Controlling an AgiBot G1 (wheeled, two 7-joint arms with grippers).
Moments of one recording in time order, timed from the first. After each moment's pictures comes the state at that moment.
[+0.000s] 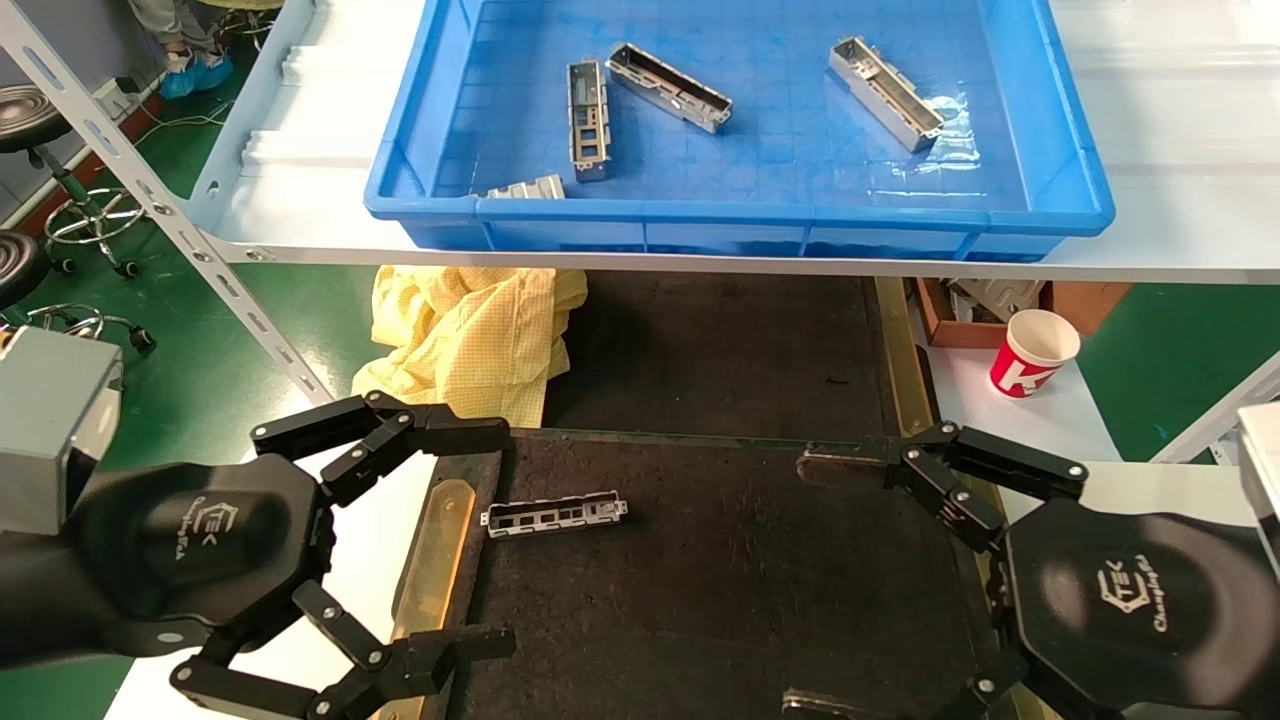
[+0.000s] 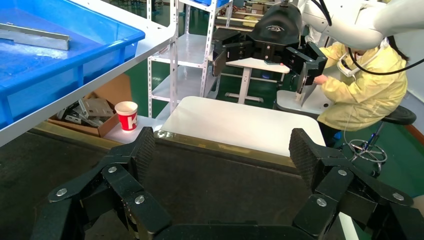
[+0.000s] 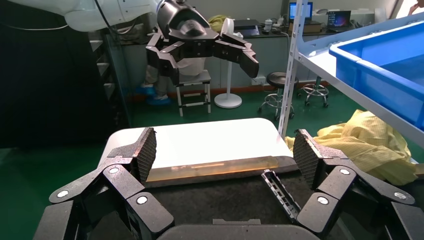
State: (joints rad) left arm -1.10 0.57 0.38 -1.26 0.66 1.45 -0.13; right arm 1.06 -0.60 -0.26 1.31 -0.73 -1.50 0.19
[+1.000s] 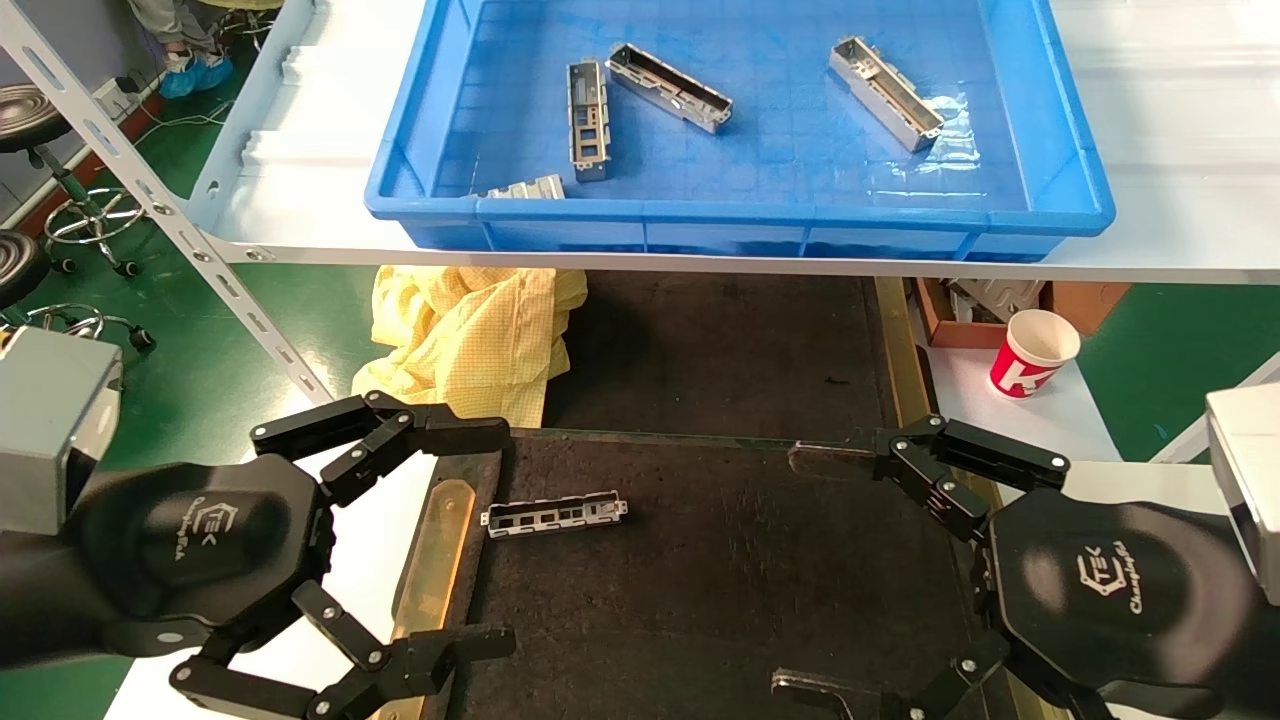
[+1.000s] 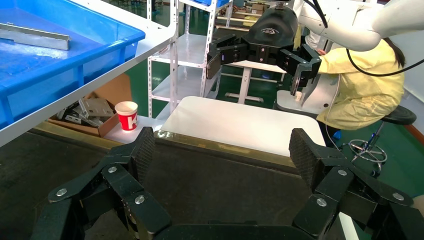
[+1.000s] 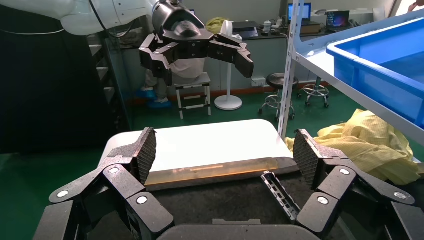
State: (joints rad) left arm -1.10 0.57 0.38 -1.26 0.66 1.45 -0.13; right arm 1.07 -0.61 -0.28 1.29 -0.73 -1.50 0.19
